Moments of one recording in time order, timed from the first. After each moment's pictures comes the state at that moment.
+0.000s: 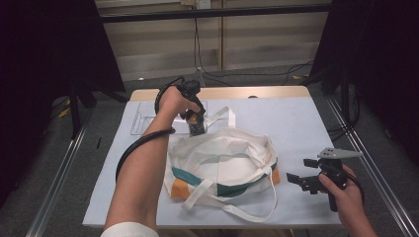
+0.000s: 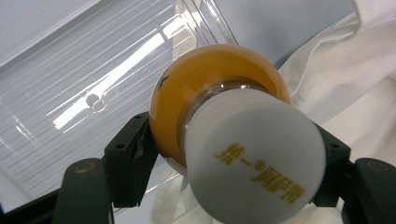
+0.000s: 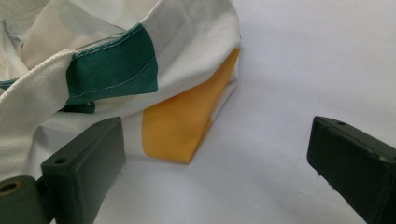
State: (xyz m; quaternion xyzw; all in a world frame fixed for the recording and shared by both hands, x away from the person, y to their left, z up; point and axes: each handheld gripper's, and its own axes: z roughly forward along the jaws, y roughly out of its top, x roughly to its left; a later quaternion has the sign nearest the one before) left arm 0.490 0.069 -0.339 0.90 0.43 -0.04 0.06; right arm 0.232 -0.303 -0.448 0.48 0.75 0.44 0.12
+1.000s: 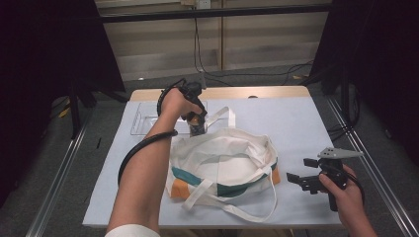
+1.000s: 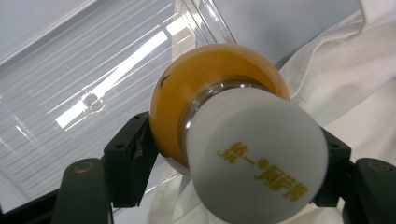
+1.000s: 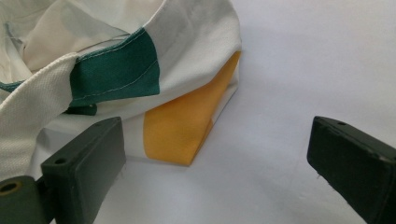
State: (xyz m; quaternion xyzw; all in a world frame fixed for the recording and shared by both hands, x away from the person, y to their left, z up) left arm 0.485 0.064 -0.344 0.90 0.44 -0.03 0.06; right arm 0.232 -0.303 -0.446 0.48 0.75 0.44 0.12
